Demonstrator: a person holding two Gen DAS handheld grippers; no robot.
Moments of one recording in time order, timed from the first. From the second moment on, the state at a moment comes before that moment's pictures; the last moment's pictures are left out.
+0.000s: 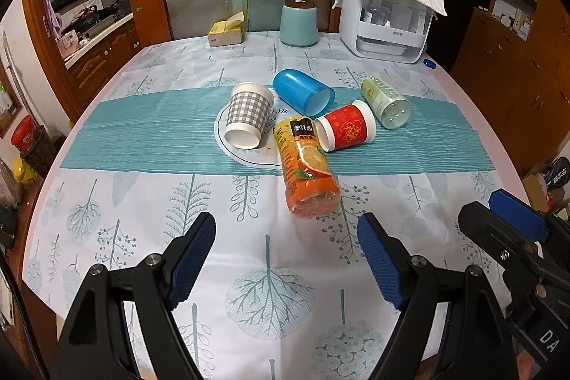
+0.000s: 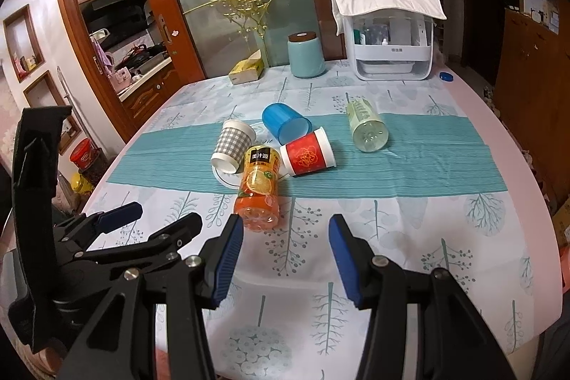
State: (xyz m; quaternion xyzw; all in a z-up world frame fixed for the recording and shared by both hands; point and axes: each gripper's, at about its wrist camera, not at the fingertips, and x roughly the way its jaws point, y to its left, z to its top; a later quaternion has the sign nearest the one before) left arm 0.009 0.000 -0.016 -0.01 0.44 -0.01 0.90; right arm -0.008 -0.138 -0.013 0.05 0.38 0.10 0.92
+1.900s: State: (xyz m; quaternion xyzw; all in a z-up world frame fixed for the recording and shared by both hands) left arm 0.104 0.012 -0.053 -0.06 0.50 -0.05 0.86; right arm 0.051 -0.152 -0.054 0.07 0.43 0.07 0.90
